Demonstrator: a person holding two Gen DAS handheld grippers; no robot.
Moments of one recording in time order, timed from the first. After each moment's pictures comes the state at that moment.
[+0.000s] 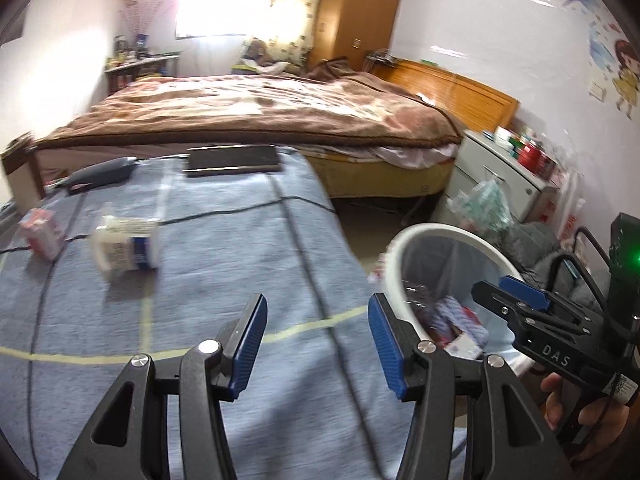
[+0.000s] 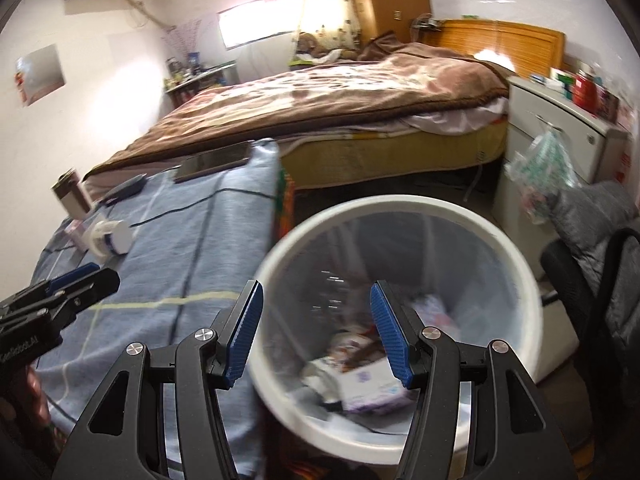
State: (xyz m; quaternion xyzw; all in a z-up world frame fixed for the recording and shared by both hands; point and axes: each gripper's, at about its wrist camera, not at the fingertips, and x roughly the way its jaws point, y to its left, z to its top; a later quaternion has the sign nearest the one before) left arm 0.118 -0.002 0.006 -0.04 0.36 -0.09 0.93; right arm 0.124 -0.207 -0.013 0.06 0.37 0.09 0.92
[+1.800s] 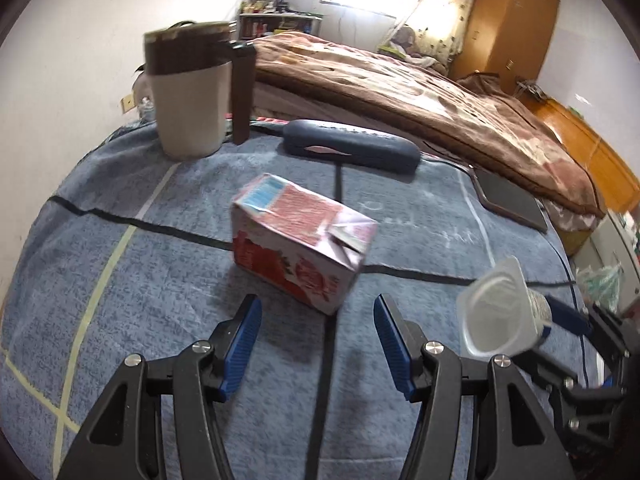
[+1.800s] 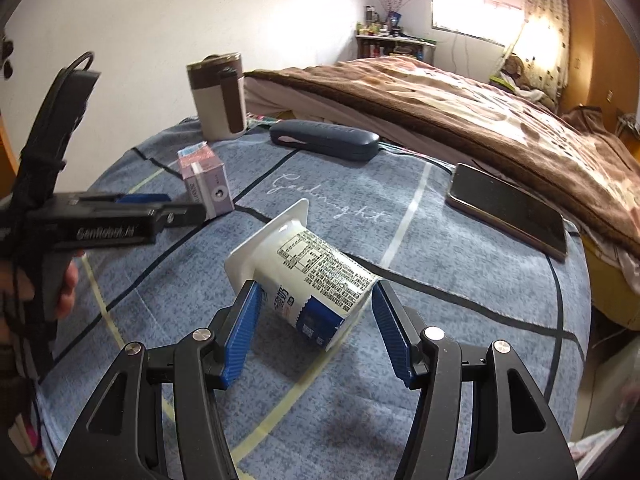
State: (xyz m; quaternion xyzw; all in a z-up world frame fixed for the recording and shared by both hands) left arm 0.198 0.272 -0.044 -0.13 0.41 0.10 0.89; right arm 0.209 0.043 -0.027 -0.12 0.36 0.36 0.86
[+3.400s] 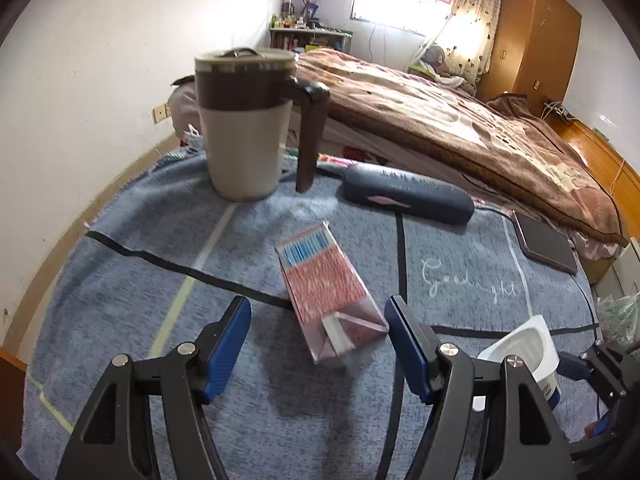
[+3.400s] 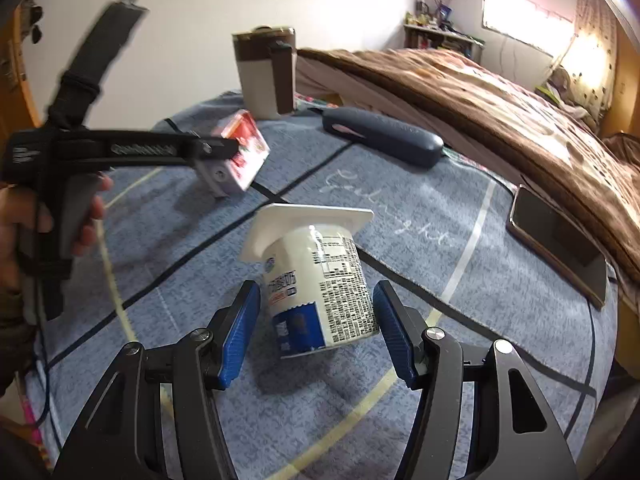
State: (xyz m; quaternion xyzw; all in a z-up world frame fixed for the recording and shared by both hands) left arm 0.207 0.309 -0.024 -0.12 0.39 0.15 0.90; right arm 0.216 0.080 -0.032 -0.16 0.37 0.41 0.82
